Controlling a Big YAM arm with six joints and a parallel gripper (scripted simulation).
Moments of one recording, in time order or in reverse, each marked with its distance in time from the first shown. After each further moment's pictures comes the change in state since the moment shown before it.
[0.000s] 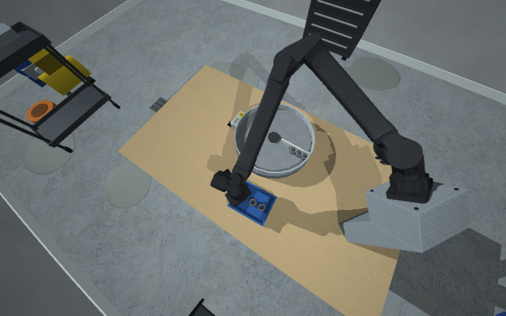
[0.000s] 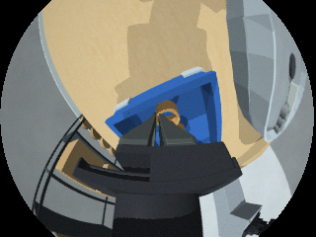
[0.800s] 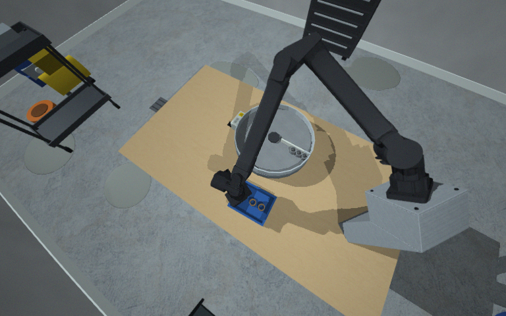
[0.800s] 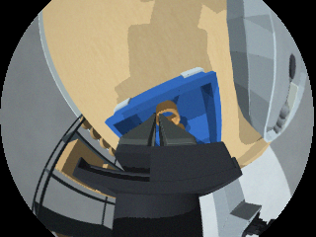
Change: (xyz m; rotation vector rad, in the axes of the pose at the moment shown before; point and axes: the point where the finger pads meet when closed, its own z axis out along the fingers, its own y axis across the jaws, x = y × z) arm 0.000 0.000 0.000 0.000 0.000 -0.003
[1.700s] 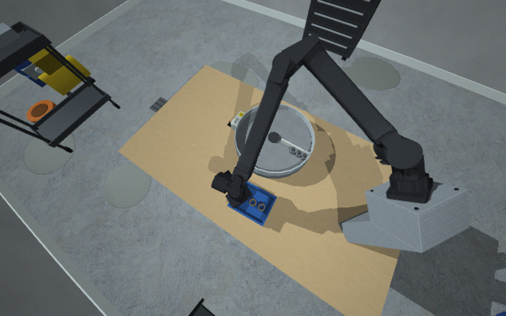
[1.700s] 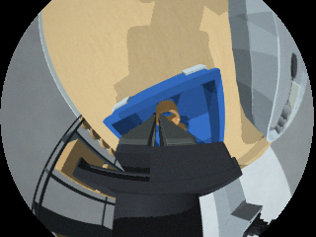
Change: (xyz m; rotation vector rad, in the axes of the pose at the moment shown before) arm 0.005 0.001 0.005 0.000 0.000 0.001
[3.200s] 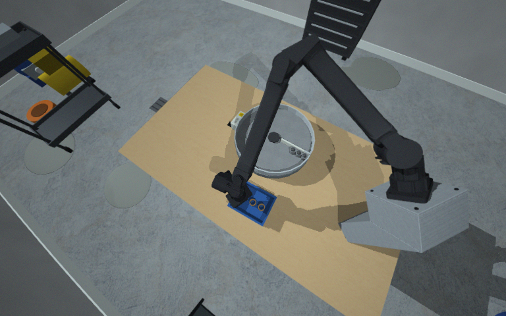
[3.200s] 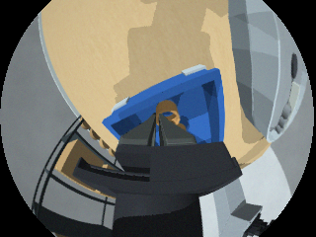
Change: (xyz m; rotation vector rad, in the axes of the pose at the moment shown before) arm 0.000 -0.001 0.001 0.000 0.000 0.000
